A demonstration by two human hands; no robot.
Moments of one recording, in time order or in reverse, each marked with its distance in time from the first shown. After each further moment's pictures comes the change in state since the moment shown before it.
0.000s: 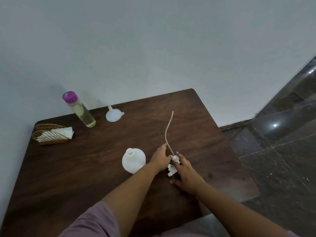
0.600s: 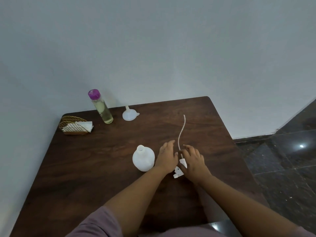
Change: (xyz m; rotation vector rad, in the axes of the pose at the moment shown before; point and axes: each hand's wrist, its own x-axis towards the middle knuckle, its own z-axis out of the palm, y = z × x) left_hand -0.030 0.010 -0.004 0.116 0.327 0.194; right_hand 0.021 -0.014 -0.039 -0.129 0.251 -0.096
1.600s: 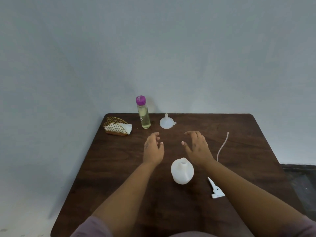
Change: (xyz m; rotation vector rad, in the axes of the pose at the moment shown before) left_hand -0.007 -0.096 -0.165 -0.149 0.488 -0.218; right_hand 0.129 -0.125 0.004 0.221 0.169 -0.131
